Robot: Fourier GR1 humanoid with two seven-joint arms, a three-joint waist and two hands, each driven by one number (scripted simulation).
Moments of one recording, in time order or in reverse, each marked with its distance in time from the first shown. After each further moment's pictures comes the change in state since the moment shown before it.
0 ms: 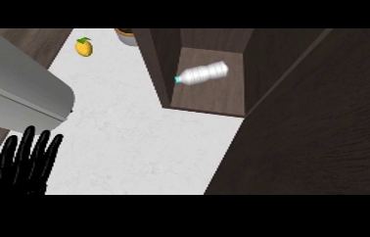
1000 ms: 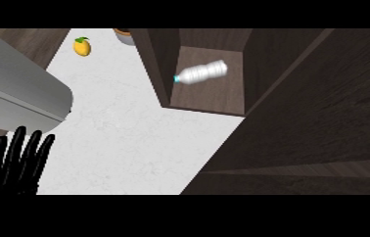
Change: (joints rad) left arm 0.016 0.023 0.043 0.015 0.023 -0.051 -0.014; right arm 0.074 0.055 -0.174 0.119 -0.350 -0.133 -0.021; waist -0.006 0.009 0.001
